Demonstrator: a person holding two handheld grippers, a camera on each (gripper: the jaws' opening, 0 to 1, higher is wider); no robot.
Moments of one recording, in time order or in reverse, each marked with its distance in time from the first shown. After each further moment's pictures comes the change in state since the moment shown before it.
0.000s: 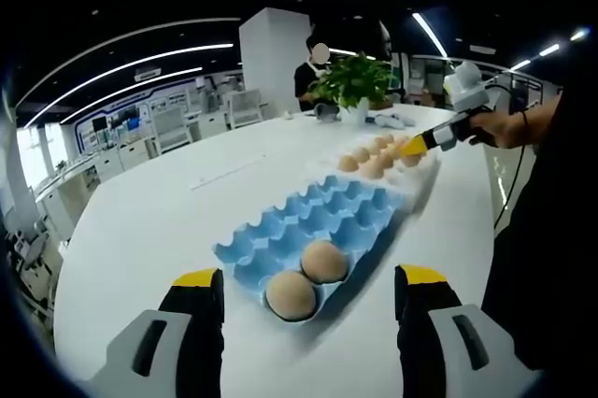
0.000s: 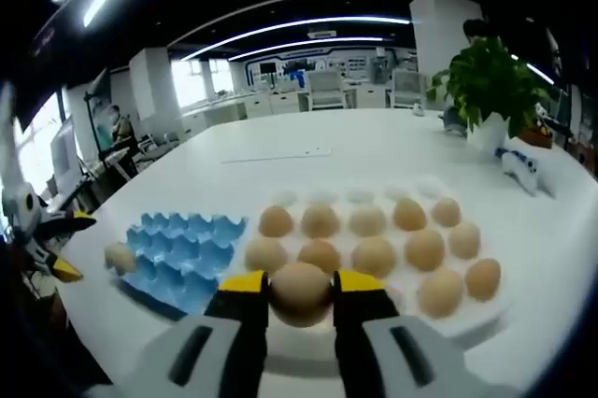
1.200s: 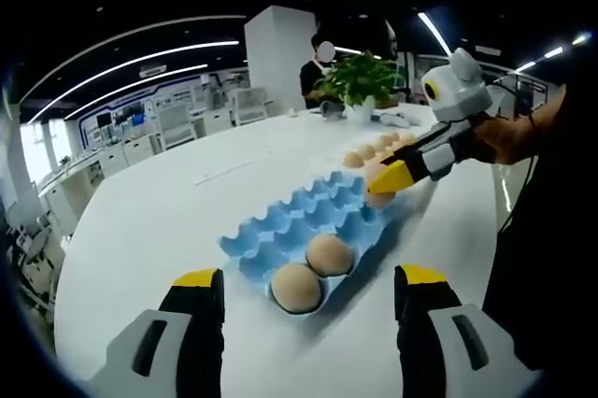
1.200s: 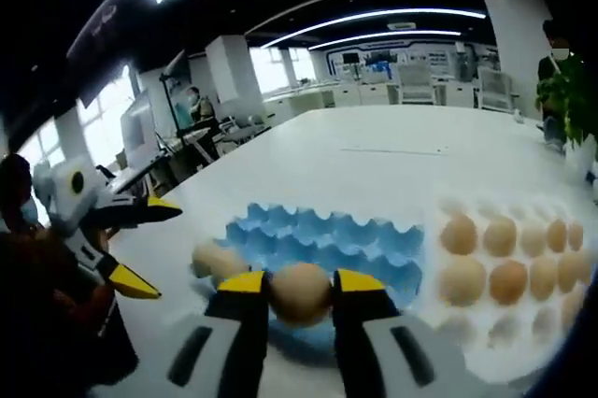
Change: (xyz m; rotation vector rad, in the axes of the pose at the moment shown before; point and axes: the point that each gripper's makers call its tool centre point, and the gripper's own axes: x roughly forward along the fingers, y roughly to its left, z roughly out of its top) left arm -0.001 0.005 -0.005 -0.017 0.009 0.023; right arm 0.035 0.166 -0.007 -0.100 0.048 0.394
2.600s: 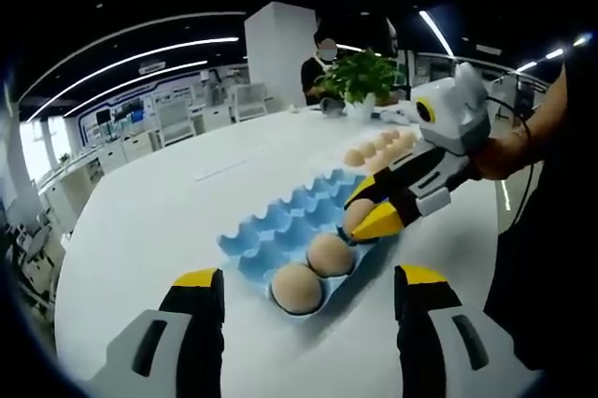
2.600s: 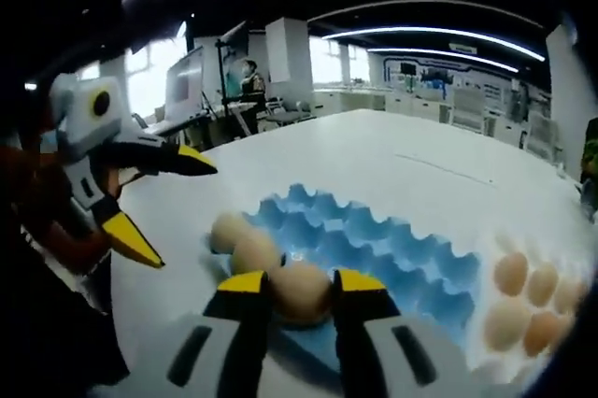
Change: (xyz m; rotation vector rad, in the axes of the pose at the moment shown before) left arm 0.003 0.003 -0.001 -0.008 0.038 0.021; right arm 0.031 0.033 -0.020 -0.280 0.035 0.165
